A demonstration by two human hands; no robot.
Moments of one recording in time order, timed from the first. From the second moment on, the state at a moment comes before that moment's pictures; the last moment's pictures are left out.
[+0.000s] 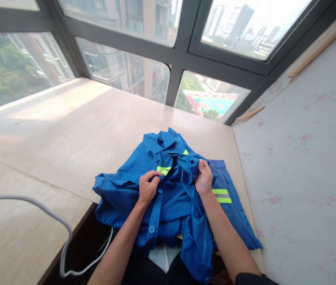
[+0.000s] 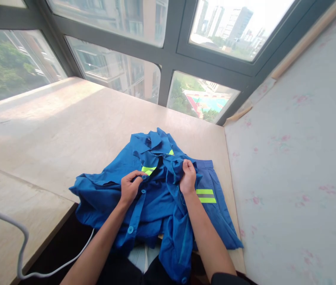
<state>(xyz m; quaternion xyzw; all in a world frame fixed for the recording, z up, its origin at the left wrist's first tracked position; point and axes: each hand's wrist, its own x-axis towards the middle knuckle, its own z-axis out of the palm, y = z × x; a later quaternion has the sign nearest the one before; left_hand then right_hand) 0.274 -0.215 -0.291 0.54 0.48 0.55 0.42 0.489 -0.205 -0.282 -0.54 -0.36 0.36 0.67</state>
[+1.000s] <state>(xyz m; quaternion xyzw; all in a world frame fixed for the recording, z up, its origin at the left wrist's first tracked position) 0.311 -0.150 -0.301 0.72 0.58 0.34 0.15 0.462 -0.212 -0.254 -0.61 -0.64 0.12 0.46</state>
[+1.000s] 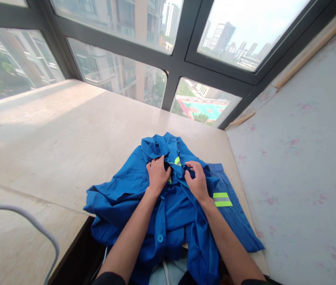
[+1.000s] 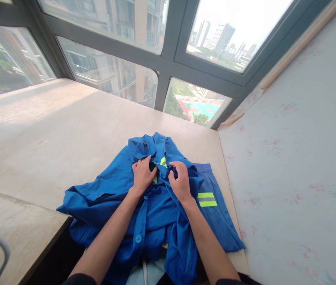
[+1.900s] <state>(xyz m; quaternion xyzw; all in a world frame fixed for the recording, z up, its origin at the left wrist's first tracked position) 0.300 -0.145 -0.301 0.68 0.58 0.41 0.20 0.450 -0.122 -0.277 -0.58 -0.77 0.14 0.21</state>
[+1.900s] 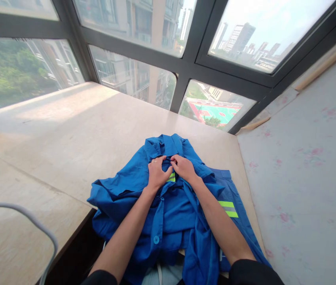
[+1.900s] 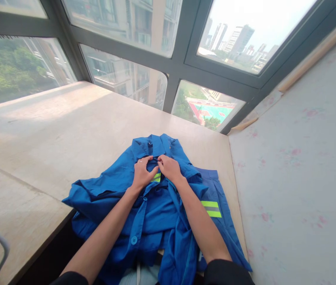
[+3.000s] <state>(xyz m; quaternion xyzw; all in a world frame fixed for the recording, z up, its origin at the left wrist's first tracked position) 0.302 -0.145 -0.298 0.73 0.55 0.37 0.18 0.467 -0.128 -0.286 -0.47 -0.74 0.27 0.41</state>
